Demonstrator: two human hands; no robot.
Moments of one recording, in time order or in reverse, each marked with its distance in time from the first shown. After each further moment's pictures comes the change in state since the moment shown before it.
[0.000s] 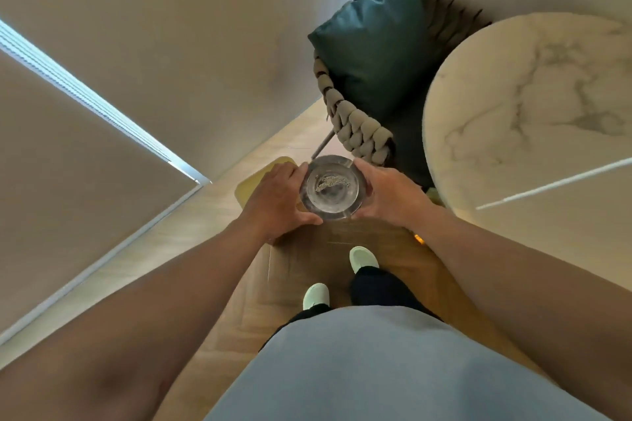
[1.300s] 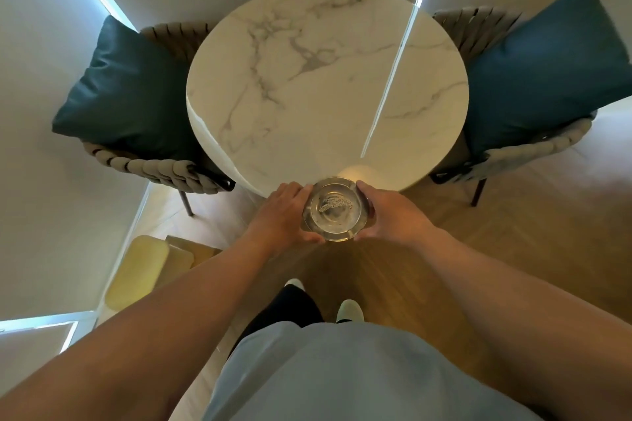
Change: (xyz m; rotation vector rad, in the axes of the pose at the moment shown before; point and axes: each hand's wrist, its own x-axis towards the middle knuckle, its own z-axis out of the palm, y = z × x) left_hand 0.015 0.335 0.126 0.086 -0.290 0.698; right_hand -0.361 0.171 -0.017 0.236 0.338 0.588
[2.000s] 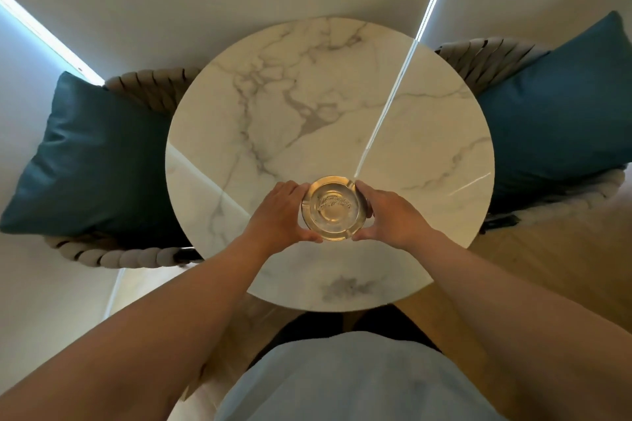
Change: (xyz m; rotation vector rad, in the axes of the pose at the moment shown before) left_hand 0.197 -0.098 -0.072 -0.112 0.008 0.023; right_hand 0.206 0.026 -0.067 0.013 -0.011 0.154
